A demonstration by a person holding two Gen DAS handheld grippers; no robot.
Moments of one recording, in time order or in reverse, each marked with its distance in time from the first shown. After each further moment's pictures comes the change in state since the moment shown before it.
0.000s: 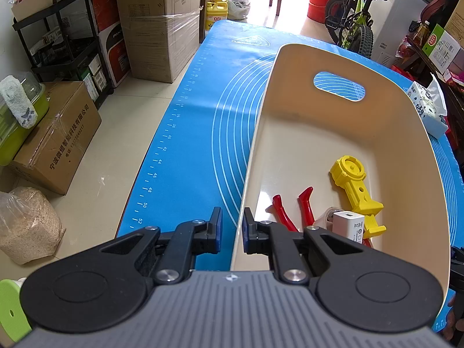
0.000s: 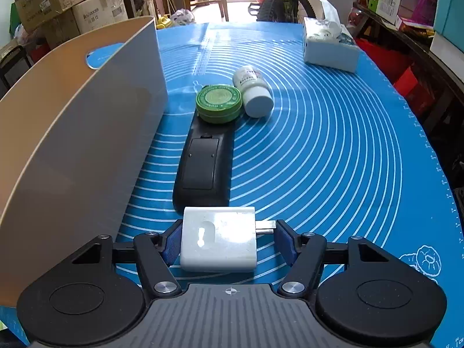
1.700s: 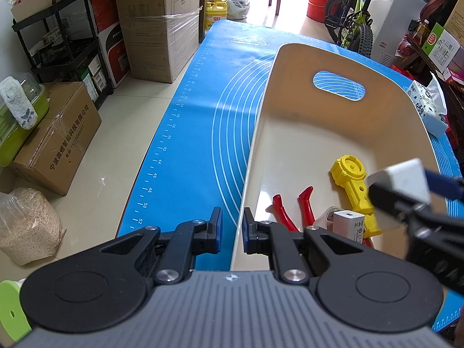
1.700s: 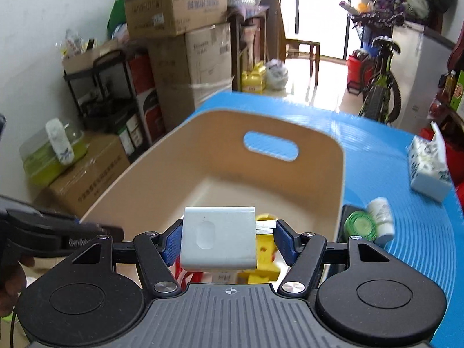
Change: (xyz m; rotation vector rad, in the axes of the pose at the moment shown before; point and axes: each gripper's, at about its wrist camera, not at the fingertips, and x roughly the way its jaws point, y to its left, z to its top) left arm 0.000 0.000 0.000 0.001 0.000 0.002; right arm -0.059 0.145 0.057 -0.284 -0.170 0.219
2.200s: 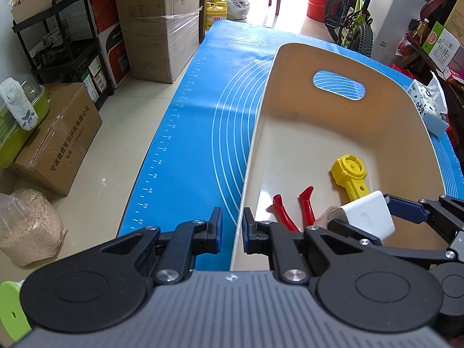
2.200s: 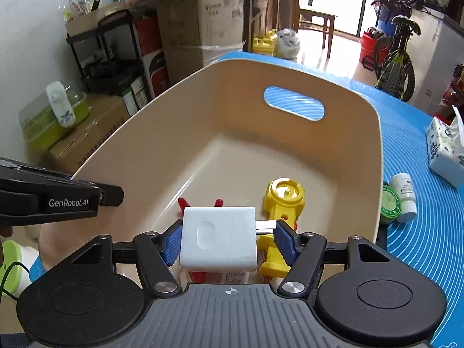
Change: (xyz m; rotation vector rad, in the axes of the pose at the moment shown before) left arm 0.000 0.001 0.000 0.001 0.000 0.002; right arm 0.029 0.015 -0.013 -0.046 0.132 0.012
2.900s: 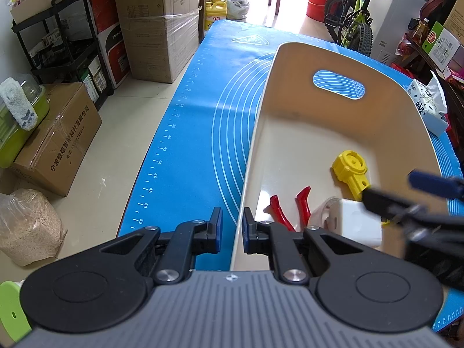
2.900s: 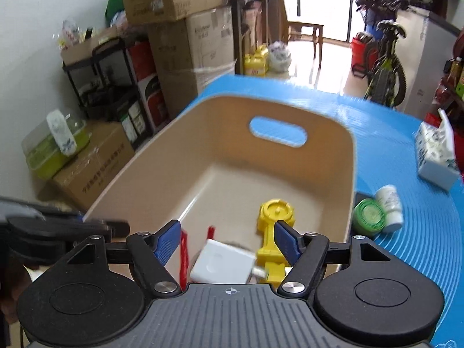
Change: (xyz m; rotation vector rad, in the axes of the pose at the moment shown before) left arm 0.000 0.001 0.000 0.003 0.000 0.002; right arm -0.038 -0.019 0.017 0.068 -0.087 0.005
